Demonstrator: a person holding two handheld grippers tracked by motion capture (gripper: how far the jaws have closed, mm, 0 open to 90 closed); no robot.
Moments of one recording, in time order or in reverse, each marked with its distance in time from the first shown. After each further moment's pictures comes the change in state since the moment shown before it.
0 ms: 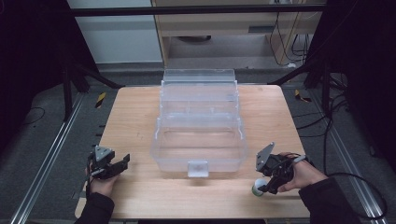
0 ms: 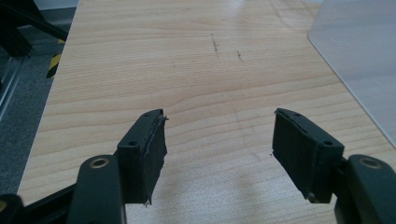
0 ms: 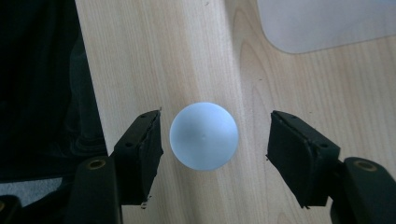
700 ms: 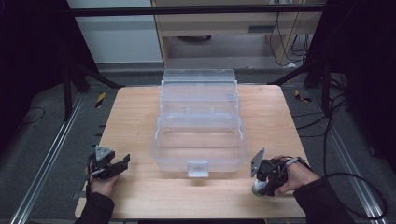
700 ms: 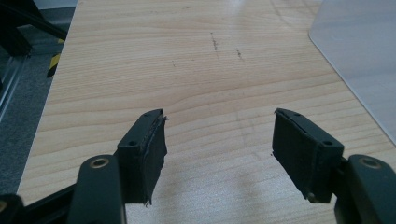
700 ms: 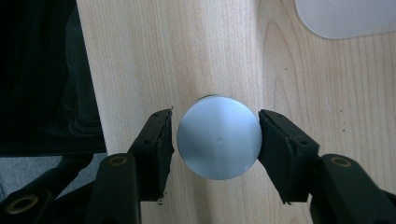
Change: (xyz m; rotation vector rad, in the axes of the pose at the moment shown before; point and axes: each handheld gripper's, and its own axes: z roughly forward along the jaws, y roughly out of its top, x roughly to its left) left arm 0.000 0.000 0.000 0.004 0.000 0.003; right arm 0.002 0.005 0.020 0.106 0.032 -0.052
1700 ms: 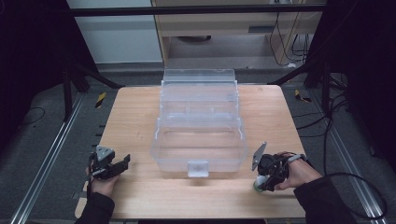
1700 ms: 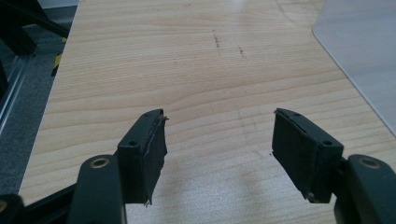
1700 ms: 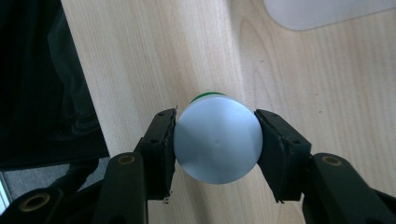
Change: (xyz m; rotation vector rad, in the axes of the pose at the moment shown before) left arm -0.002 0.000 0.001 0.010 0.017 0.007; right arm -0.005 0.003 -0.017 0.003 -0.029 0.098
